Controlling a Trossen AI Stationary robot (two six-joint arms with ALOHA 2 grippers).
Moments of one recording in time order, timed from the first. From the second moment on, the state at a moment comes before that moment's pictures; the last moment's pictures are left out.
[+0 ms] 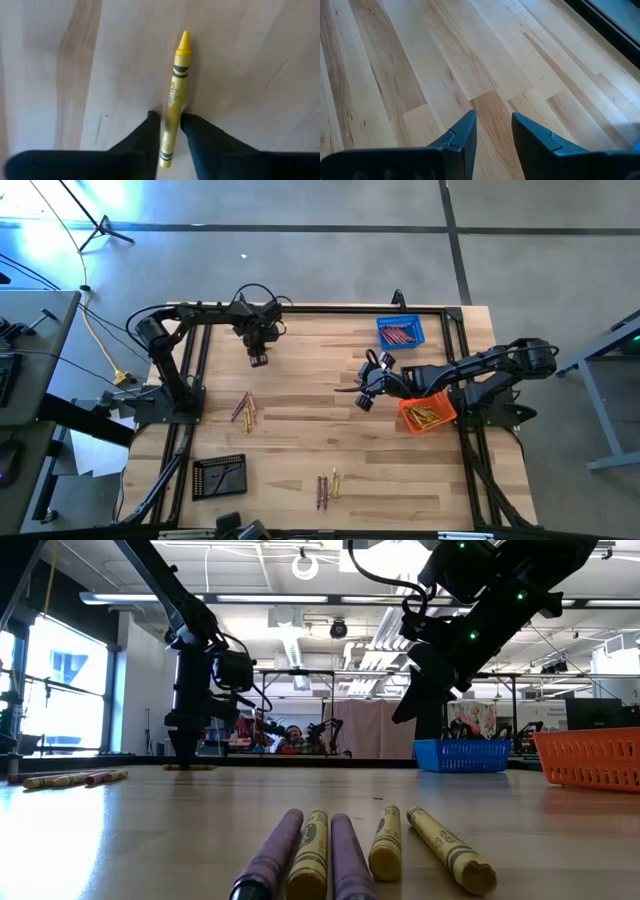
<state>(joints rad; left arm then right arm) 0.71 1.80 1.01 -0.74 -0.10 0.43 0.02 1.47 0.68 -0.02 0.45 0.29</state>
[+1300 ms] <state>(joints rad) 0.45 1.81 1.12 -0.75 -0.11 0.09 0.02 1.47 0.68 -0.02 0.41 0.29</state>
